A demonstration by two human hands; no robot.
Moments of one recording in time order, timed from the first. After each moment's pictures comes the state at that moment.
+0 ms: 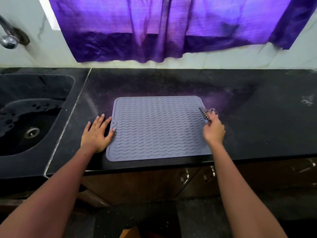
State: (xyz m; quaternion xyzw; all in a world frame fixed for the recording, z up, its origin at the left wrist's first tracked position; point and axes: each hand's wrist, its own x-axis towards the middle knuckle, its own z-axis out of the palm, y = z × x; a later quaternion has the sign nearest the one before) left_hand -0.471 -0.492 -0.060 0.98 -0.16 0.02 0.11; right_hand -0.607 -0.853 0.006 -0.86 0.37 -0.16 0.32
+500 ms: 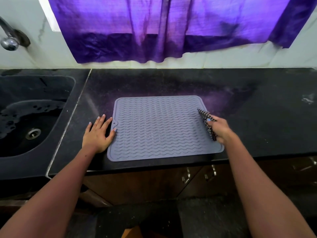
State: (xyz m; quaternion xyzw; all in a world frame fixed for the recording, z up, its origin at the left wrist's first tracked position) left_hand -0.471 -0.492 -0.059 0.98 -0.17 0.02 0.13; right_hand -0.599 -0.885 0.007 -0.75 0.34 -0.09 0.56
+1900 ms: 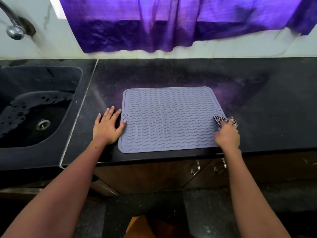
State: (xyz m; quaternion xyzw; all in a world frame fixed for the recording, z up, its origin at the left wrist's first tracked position) left_hand -0.472 -0.490 -0.059 0.98 -0.17 0.02 0.13; right_hand -0.632 -0.843 -0.011 -0.91 0.39 -0.03 0.16
